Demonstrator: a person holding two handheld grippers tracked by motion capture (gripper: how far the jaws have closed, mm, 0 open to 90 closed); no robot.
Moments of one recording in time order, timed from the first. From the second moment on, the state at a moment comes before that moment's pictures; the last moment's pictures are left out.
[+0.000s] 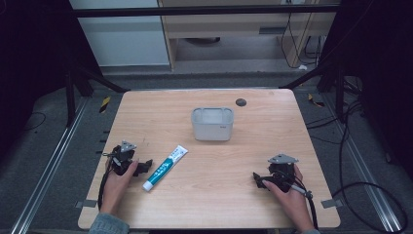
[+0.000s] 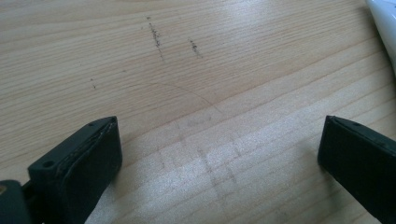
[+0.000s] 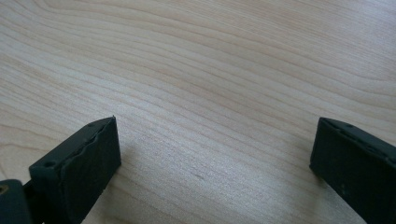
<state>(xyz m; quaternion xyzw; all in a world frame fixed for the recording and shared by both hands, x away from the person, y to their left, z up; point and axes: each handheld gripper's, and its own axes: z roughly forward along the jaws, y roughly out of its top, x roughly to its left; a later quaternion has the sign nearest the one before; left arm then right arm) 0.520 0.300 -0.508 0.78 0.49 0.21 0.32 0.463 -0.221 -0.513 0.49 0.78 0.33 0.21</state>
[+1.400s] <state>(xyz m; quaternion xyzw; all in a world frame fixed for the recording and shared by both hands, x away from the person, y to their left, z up) 0.490 0.237 -0.441 0.85 0.38 0.22 0.29 0.466 -0.222 -0.513 0.49 0.78 0.33 0.21</state>
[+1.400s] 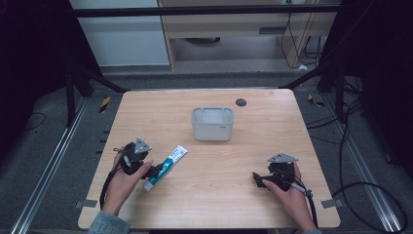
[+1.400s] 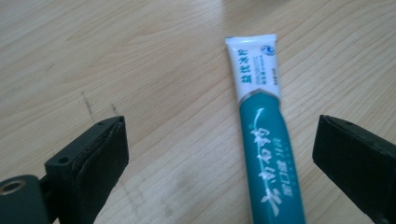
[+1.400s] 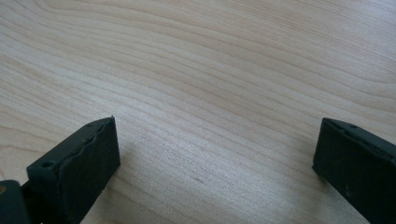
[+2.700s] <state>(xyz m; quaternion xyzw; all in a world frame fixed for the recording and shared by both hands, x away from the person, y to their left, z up) 0.521 0.186 -0.431 0.90 0.35 0.15 0.20 0.464 -0.222 -0.513 0.49 0.78 0.33 0.21</state>
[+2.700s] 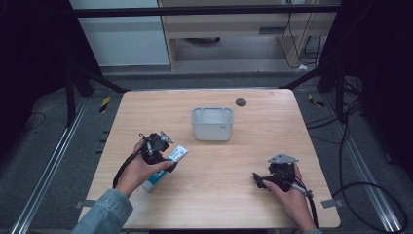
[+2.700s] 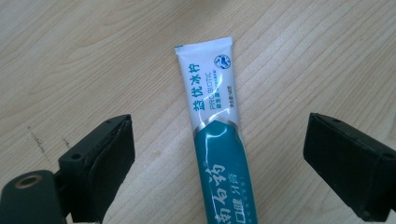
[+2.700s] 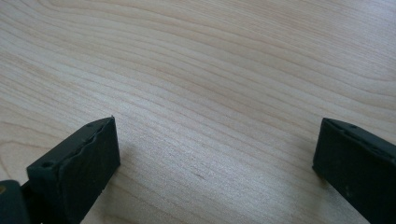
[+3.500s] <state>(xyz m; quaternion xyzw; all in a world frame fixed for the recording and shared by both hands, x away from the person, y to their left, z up) 0.531 0.176 -0.434 0.91 0.35 0.13 0.17 0.464 -0.222 -0.513 0.49 0.78 0.33 0.21</state>
